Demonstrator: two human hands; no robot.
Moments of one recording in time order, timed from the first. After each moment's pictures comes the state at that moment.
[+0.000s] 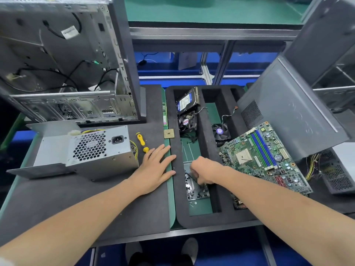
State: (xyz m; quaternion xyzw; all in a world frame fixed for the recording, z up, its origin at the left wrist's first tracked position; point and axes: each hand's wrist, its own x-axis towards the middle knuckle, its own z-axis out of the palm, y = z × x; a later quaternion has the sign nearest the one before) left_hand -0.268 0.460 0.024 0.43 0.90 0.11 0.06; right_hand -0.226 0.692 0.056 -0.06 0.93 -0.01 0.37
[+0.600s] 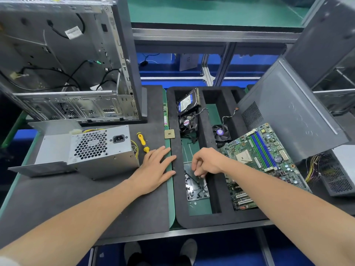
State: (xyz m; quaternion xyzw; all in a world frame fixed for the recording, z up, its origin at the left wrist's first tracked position) left_hand -0.267 0.461 0.020 0.42 0.90 0.12 0.06; right_hand -0.233 0.724 0.067 0.06 0.88 -0.36 0.32
